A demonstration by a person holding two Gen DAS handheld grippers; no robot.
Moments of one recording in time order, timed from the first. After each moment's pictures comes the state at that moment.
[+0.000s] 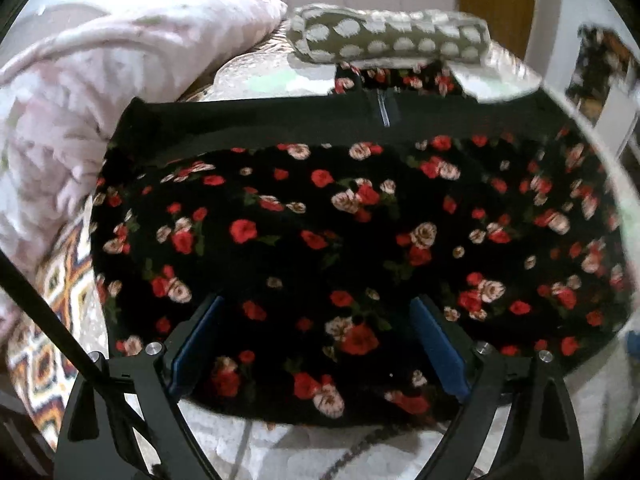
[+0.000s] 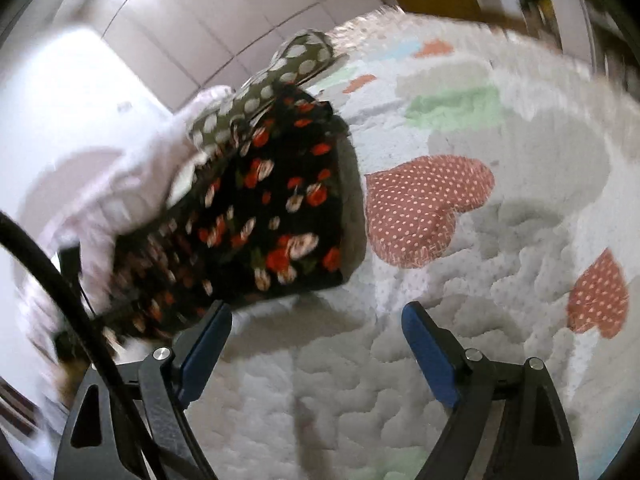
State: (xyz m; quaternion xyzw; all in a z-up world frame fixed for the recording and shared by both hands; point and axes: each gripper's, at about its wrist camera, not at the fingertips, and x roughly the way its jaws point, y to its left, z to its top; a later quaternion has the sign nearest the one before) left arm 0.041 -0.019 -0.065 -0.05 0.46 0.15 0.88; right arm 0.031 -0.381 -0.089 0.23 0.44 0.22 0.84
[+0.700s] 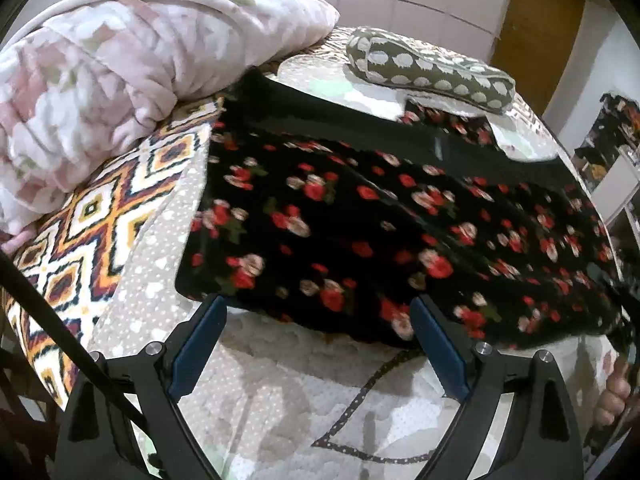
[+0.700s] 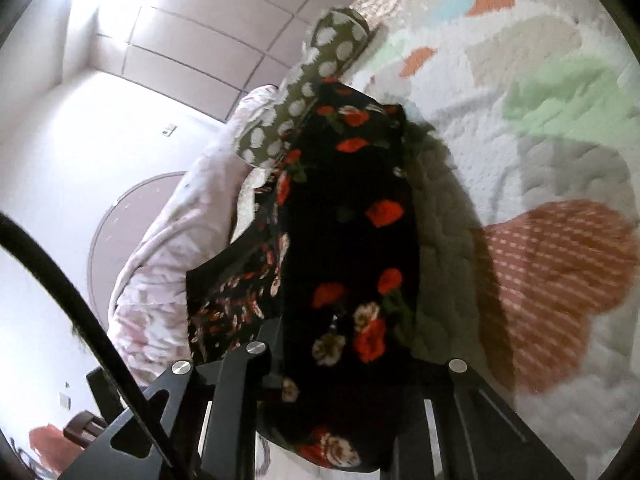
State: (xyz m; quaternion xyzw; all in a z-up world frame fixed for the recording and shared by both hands) left arm -0.044 0.015 -0.030 -0.13 0.43 0.18 0.87; right arm 0.105 -0.353 -0.080 0.33 0.44 0.32 0.77
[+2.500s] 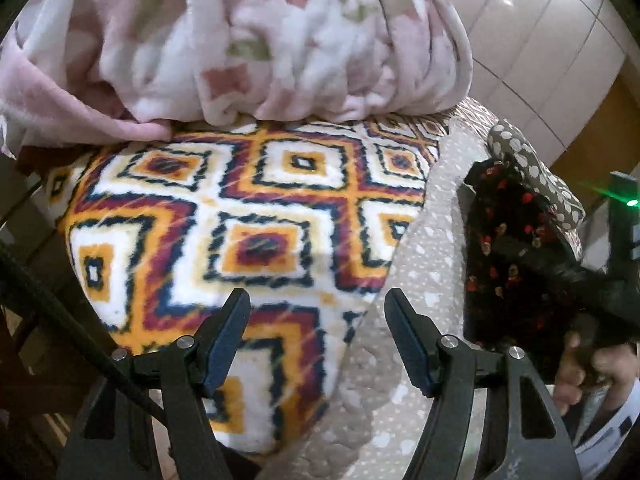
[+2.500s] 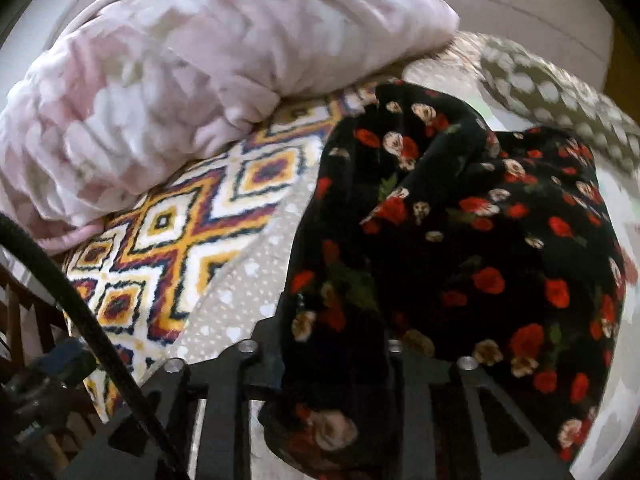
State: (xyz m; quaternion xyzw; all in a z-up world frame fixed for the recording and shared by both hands) left arm -0.205 0.220 -0.063 -0.30 0.35 0.28 0.84; right arm 0.021 0.082 -0.027 -0.13 0.45 0.40 0.79
